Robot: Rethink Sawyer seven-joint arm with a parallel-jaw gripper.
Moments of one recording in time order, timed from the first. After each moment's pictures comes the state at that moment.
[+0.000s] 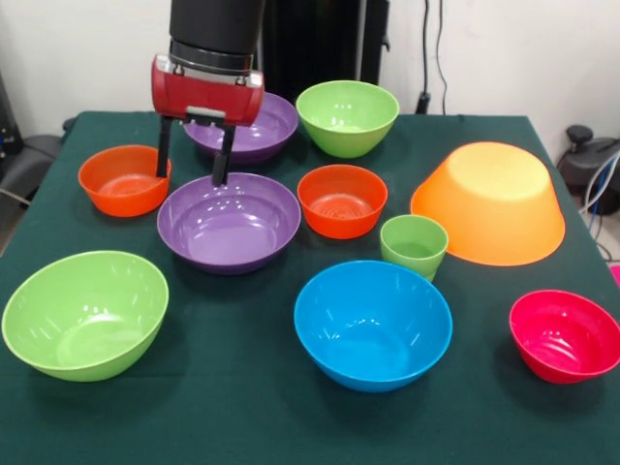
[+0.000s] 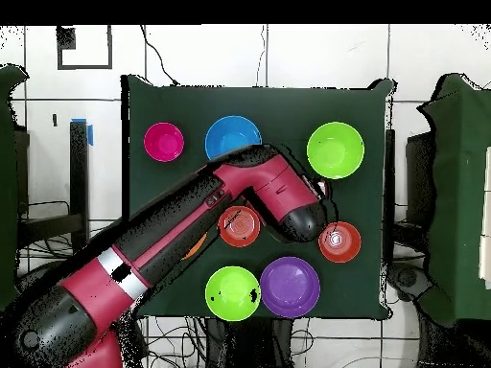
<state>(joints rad) 0.28 0.25 -1.28 1.10 -1.35 -0.89 3.78</state>
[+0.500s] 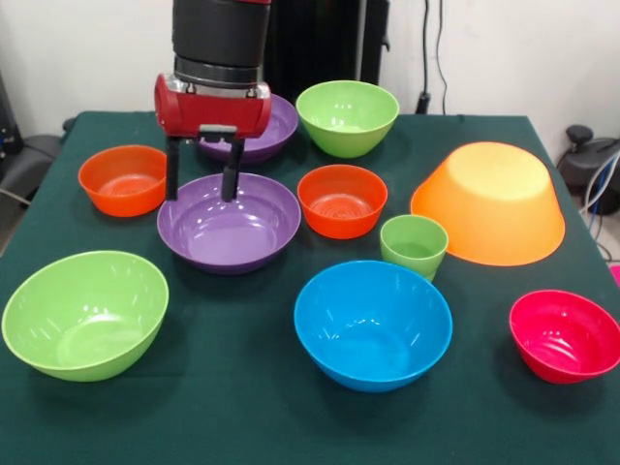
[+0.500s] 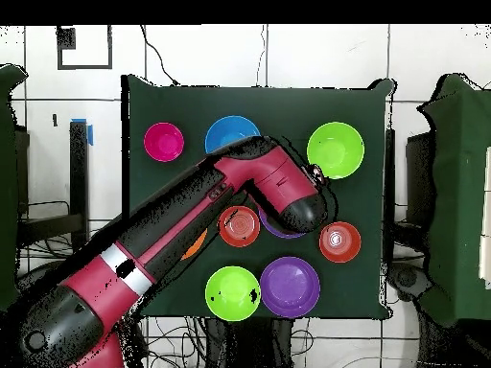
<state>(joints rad) 0.27 0.23 -1.26 1.05 -1.35 -0.89 3.59</state>
